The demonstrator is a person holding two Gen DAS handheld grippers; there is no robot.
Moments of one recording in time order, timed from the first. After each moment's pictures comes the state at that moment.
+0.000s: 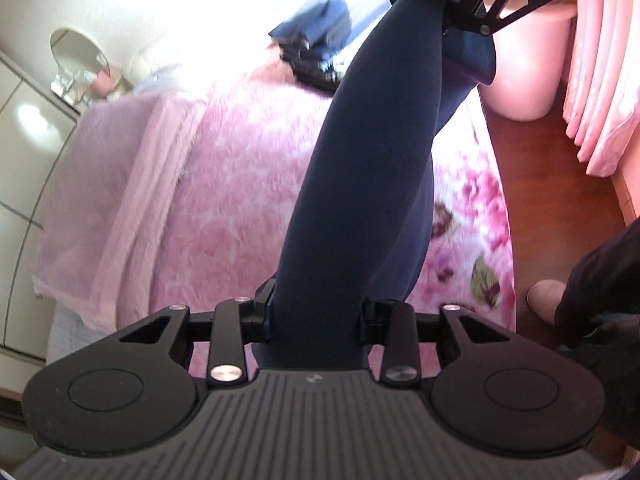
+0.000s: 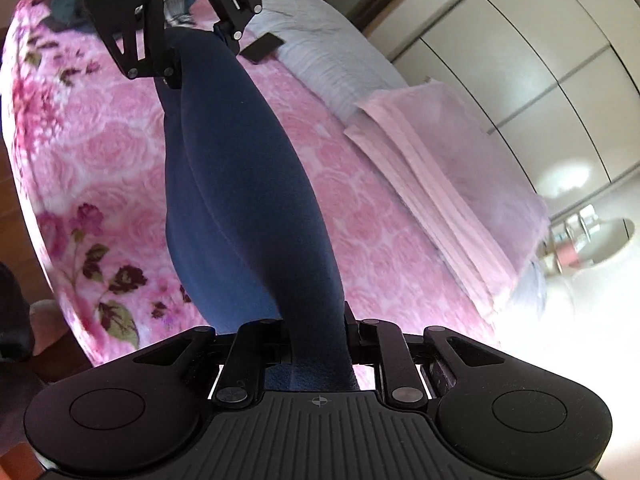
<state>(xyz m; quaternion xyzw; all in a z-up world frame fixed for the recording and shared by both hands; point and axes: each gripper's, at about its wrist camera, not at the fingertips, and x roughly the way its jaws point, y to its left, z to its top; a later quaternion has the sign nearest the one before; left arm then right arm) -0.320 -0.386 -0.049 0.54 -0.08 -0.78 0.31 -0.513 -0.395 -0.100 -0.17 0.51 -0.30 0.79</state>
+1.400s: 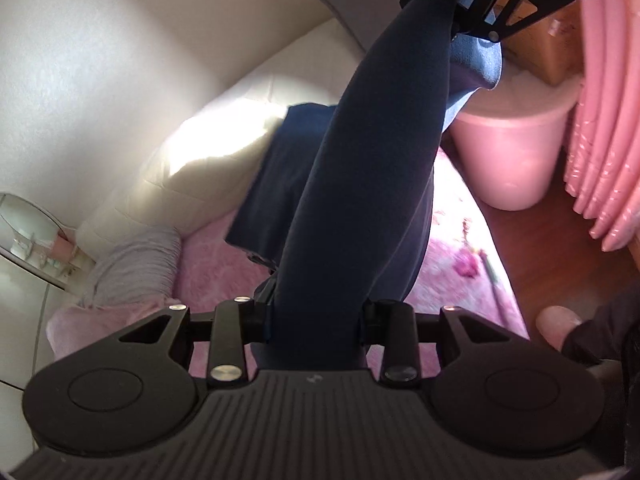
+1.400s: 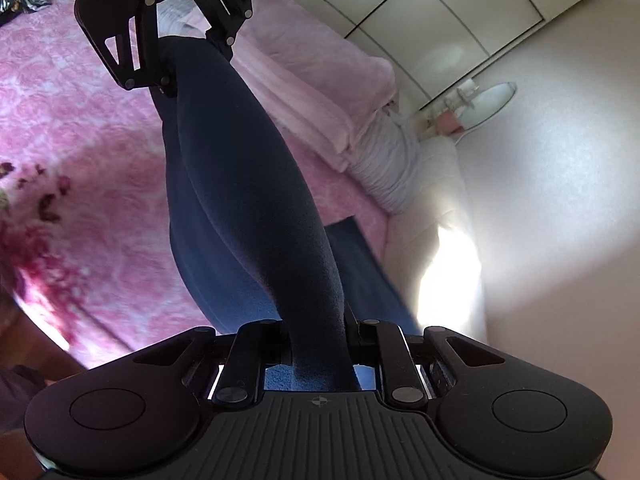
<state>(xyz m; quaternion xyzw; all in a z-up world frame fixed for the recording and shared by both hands) -0.673 -0.528 0.005 0.49 -0.19 -0.82 0.23 -0.840 -0.467 0.012 -0.11 0.51 -0.46 0.72</state>
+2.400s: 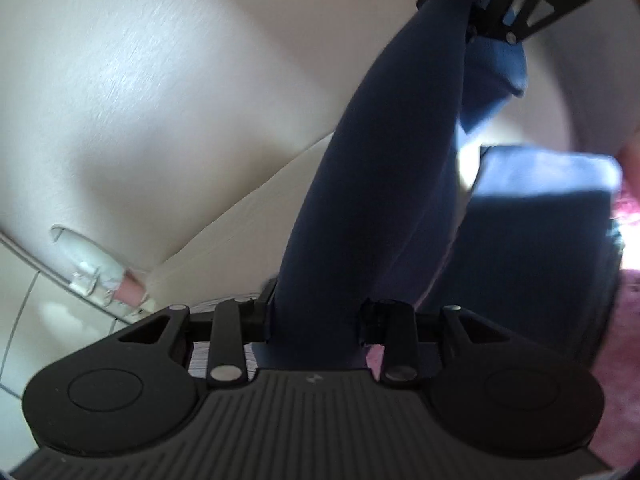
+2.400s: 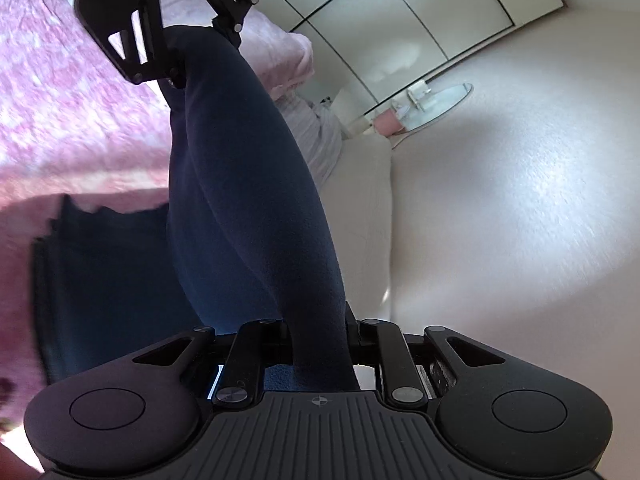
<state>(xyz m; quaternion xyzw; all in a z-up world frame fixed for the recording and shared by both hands) -0.836 -0.801 -0.035 0.43 -0.26 -0.79 0.34 -0.982 -0.754 0.002 -0.19 0.50 -0.49 0.69</state>
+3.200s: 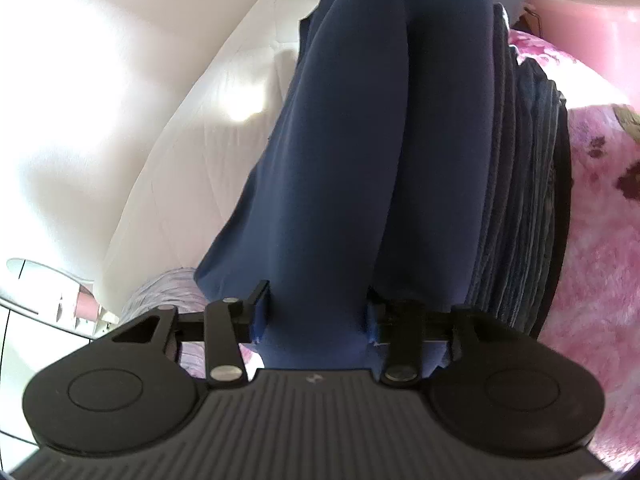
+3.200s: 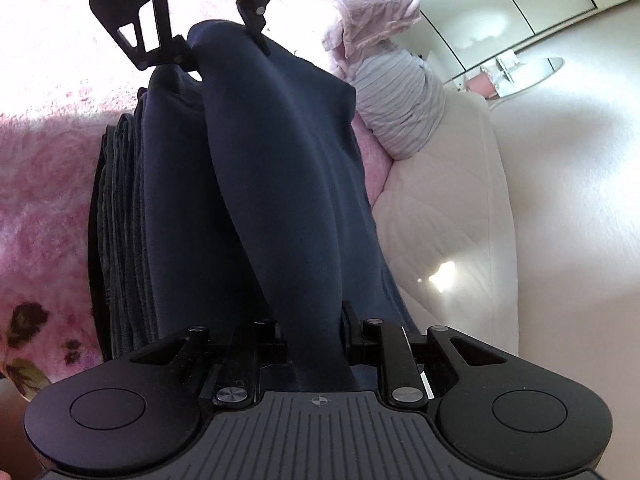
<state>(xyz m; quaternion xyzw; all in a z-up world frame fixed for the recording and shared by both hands) -0.821 -0.747 -0.217 0.49 -0.31 -0.77 0.26 -0.995 -0.724 -0.166 -0.11 0.57 -0.41 0.70</state>
